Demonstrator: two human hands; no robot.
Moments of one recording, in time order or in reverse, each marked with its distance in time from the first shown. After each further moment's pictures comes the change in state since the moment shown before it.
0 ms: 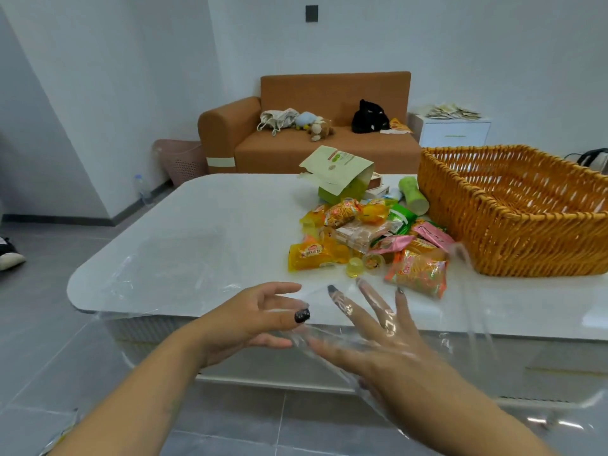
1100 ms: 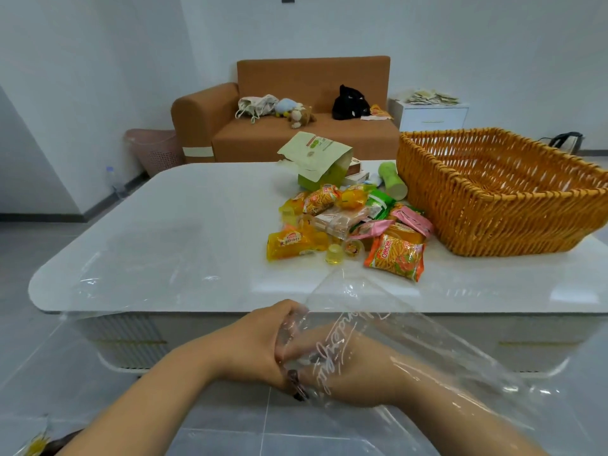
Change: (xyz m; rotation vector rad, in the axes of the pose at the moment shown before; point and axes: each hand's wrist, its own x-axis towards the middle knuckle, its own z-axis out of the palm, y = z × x) left_hand 0.023 -0.033 0.026 0.770 -0.139 0.140; right_hand 0.012 -0.005 0.013 1.009 -0.212 0.117
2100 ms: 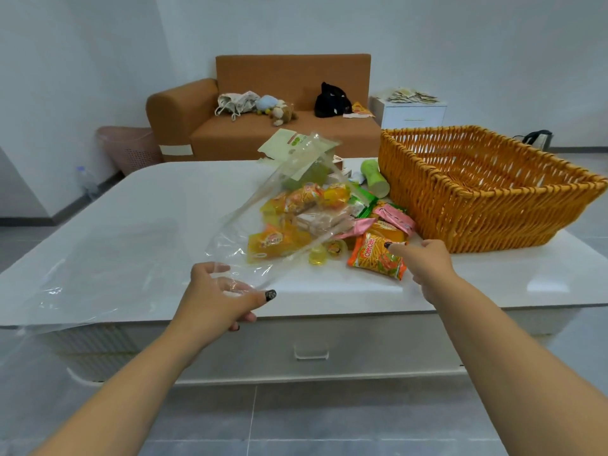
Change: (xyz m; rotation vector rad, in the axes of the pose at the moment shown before) left_hand 0.021 -0.001 -0.018 -0.532 0.662 -0.264; right_hand 0.023 0.119 -0.118 0.396 1.078 0.739
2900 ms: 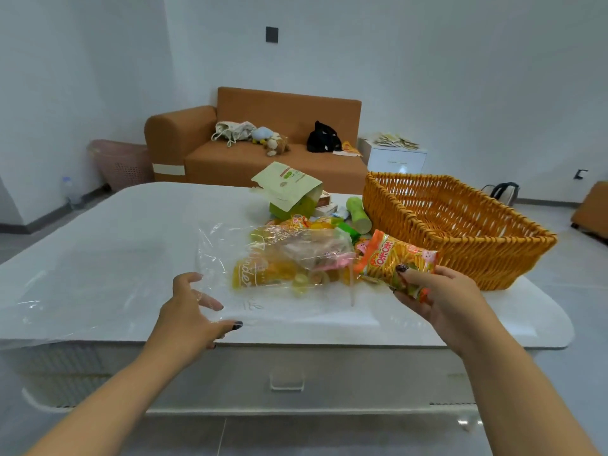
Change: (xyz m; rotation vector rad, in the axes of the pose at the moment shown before) left_hand 0.013 -0.012 -0.008 0.223 0.114 0.166; right_hand -0.063 -0.034 -0.070 0.542 -0.241 0.008
